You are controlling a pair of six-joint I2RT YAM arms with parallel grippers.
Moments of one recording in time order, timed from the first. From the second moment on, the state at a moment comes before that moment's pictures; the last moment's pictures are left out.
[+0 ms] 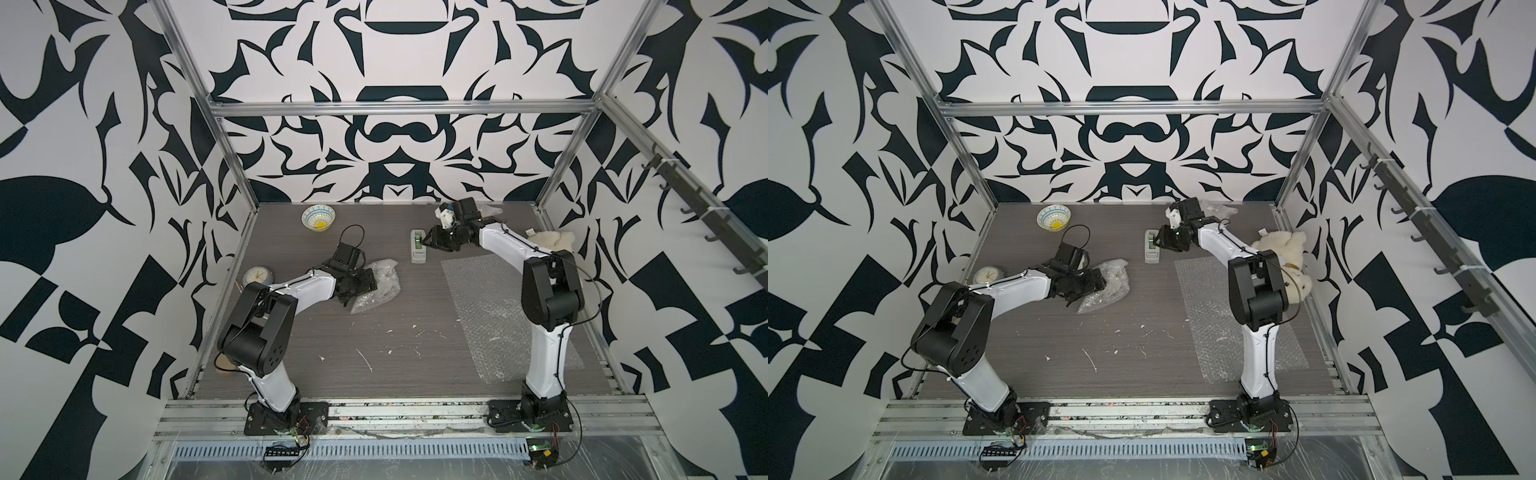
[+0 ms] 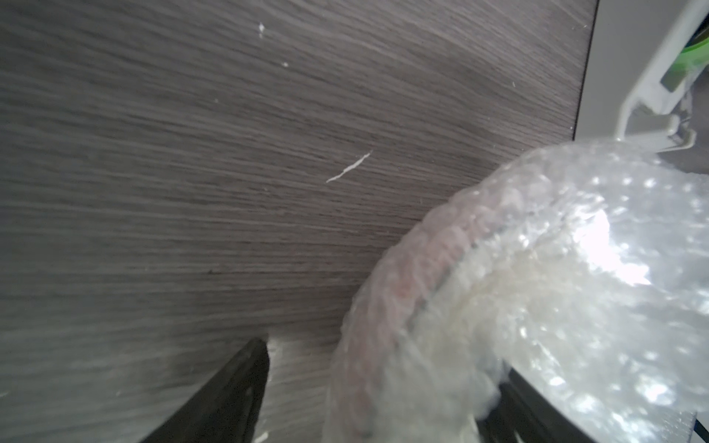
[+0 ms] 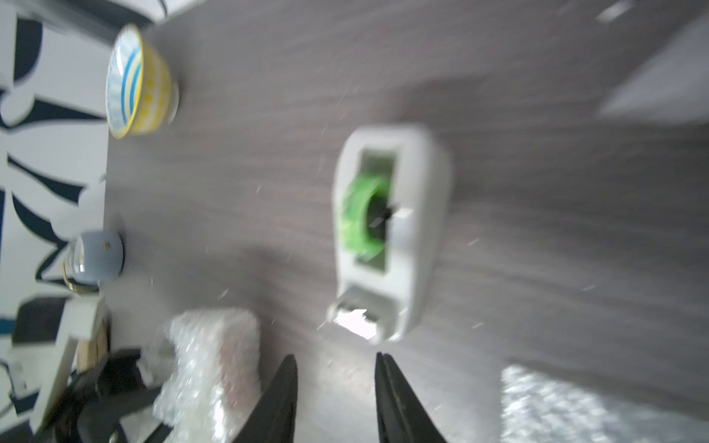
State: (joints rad) left arm -0.45 1.70 0.96 -0.28 0.17 -0.69; right arm 0.27 2.08 1.64 -0.47 -0.47 0.41
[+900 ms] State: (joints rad) left arm -0.45 1.70 0.96 -0.28 0.17 -0.69; right arm 0.26 2.24 1.72 -0.47 -0.60 0.43
